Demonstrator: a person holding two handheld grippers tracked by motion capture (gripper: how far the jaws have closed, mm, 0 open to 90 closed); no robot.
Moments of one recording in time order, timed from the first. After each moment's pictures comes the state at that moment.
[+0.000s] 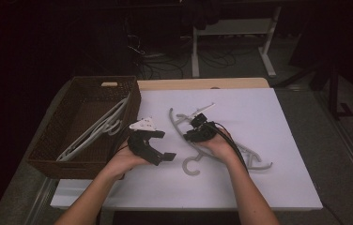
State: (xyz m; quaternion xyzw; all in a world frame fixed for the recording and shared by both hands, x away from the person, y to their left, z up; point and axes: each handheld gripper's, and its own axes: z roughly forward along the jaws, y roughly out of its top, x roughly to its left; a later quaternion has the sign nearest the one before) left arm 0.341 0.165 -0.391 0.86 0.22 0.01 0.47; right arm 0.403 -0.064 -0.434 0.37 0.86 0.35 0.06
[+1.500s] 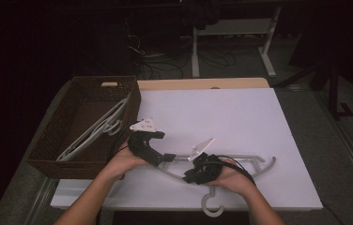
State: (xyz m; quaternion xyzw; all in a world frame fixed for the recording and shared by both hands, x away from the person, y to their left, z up) left arm 0.339 0.165 -0.393 0.86 0.21 0.01 0.46; right arm 0.296 -0.072 -0.443 0.20 0.92 0.35 -0.04
